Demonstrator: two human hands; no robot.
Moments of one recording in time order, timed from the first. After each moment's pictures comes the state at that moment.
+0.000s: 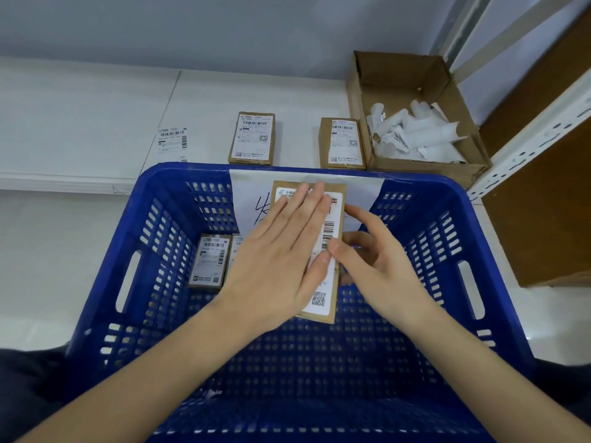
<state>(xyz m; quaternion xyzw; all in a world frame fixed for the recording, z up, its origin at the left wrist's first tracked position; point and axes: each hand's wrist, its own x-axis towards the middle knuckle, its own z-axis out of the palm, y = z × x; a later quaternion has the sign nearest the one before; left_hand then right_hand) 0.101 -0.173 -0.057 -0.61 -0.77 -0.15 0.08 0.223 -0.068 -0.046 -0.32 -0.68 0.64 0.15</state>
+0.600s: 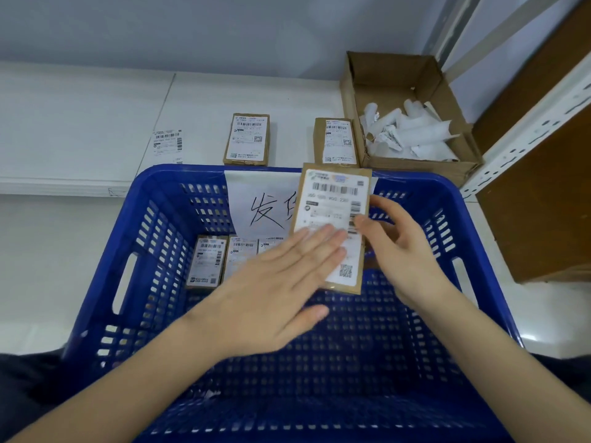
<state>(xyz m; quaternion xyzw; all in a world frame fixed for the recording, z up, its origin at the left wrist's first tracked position) 0.102 -0.194 -0.059 -0.76 -0.65 -0.05 0.07 0.229 -0.041 -0.041 -0.37 -0.63 0.65 0.20</state>
